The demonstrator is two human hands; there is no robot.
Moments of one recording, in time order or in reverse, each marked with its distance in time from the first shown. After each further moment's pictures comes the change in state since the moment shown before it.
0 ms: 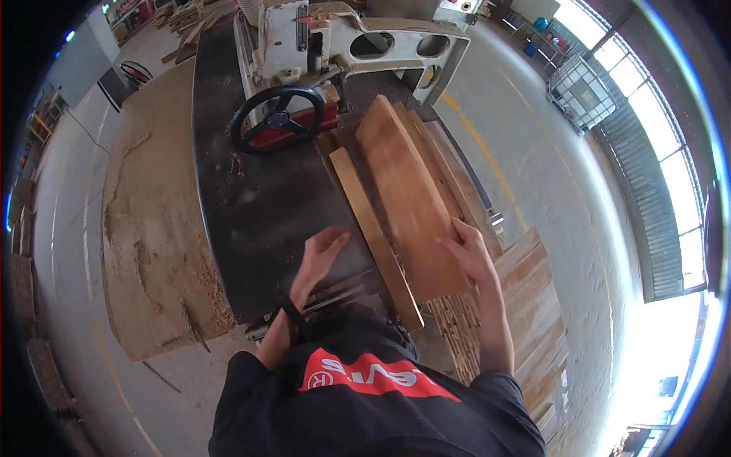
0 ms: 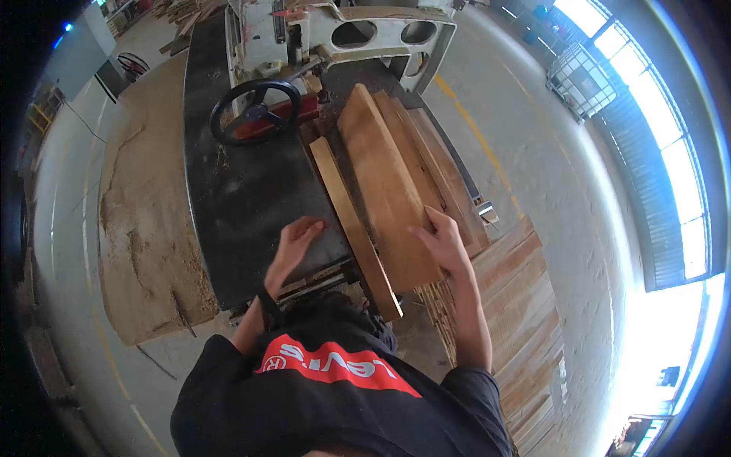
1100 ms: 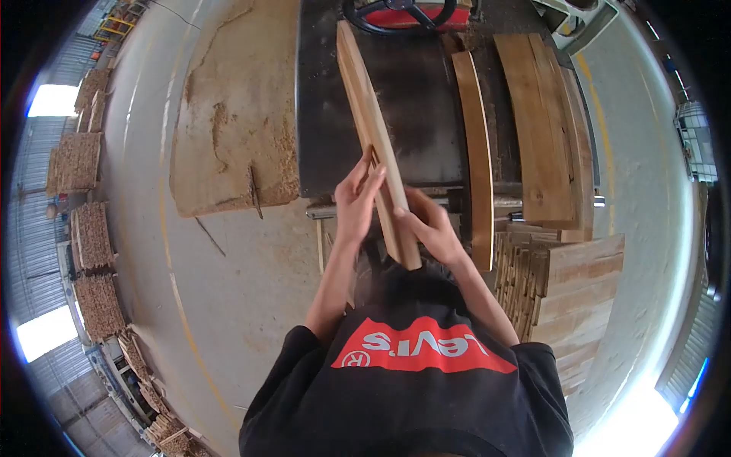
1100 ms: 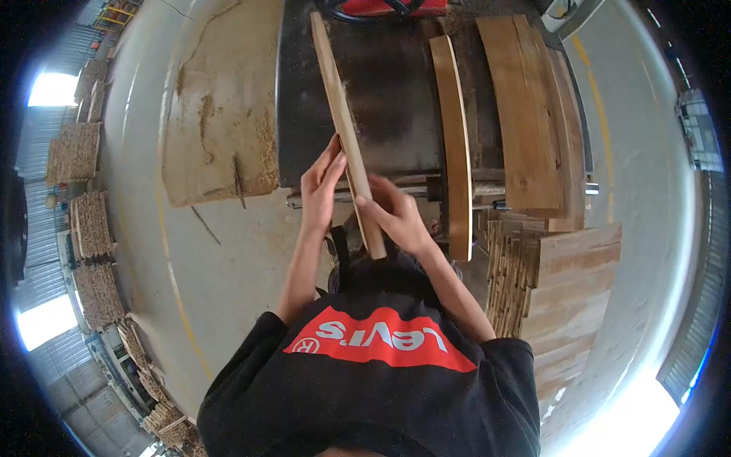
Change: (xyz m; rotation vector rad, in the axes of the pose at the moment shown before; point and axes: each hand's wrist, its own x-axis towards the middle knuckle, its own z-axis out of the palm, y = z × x) left_hand -0.157 0.075 0.001 -0.209 0.584 -0.074; right_hand -0.063 -0.065 0.216 0.864 -0.645 -0.035
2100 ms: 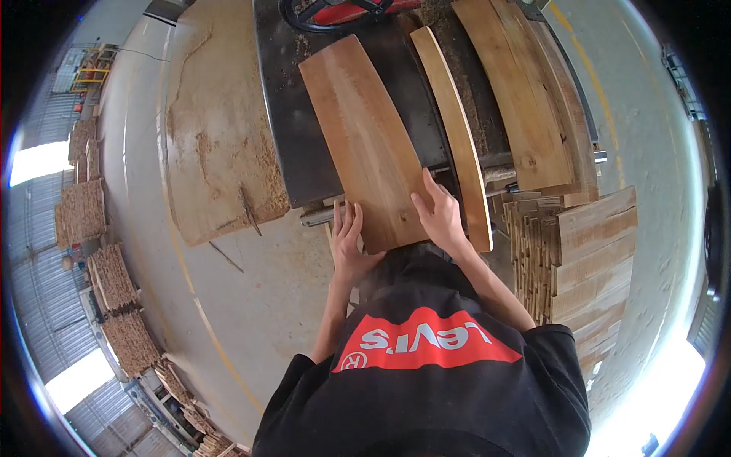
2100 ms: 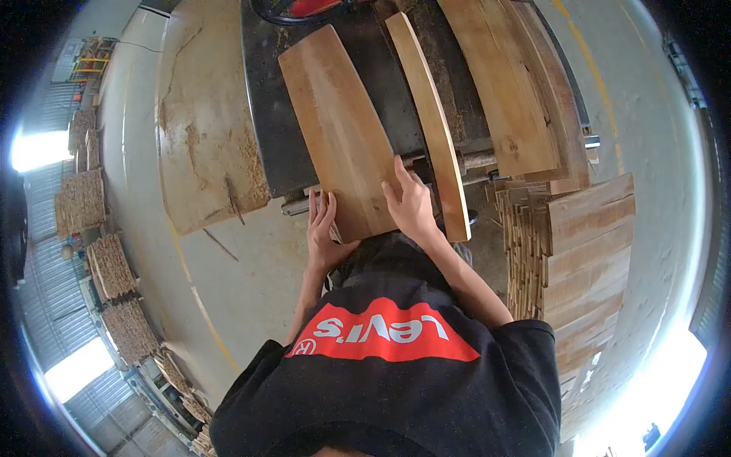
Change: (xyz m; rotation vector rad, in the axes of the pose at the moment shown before) left_hand -0.067 -0.092 -0.058 1.091 -0.241 0.349; right_hand -0.006 0.059 -0.035 -0.705 0.538 -0.268
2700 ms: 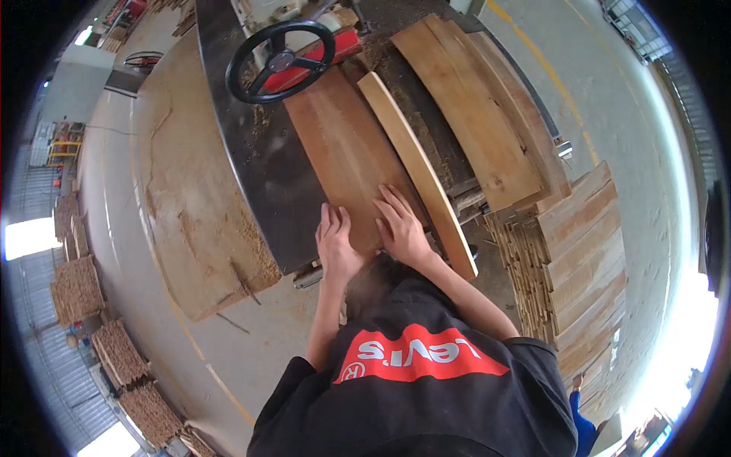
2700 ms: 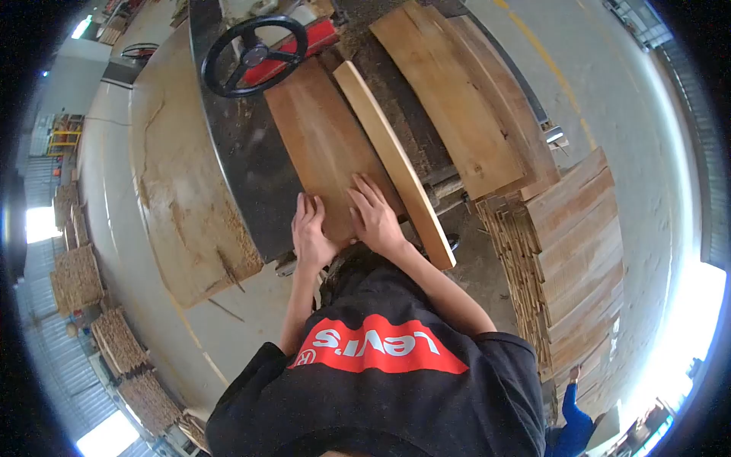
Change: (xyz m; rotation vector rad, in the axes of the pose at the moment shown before) left_hand 0.137 0.018 -0.006 0.276 -0.061 0.127; right_hand 0.056 0.004 0.021 -0.131 0.088 -0.238
